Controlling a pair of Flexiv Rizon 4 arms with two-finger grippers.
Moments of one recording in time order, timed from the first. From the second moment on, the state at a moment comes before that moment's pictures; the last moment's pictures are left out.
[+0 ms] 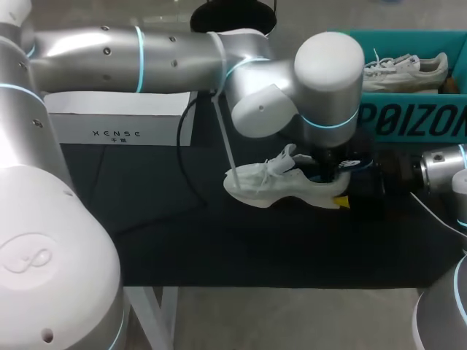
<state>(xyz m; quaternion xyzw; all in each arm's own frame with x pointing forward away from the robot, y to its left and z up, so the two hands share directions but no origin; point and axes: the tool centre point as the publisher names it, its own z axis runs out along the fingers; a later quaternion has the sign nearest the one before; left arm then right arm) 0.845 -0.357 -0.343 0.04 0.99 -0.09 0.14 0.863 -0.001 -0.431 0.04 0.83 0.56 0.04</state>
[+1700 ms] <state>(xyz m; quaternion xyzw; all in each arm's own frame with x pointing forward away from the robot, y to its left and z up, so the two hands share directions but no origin) 0.824 -0.388 -0.296 0.06 0.97 -0.15 0.19 0.863 -0.001 -0.431 0.04 0.83 0.56 0.04</state>
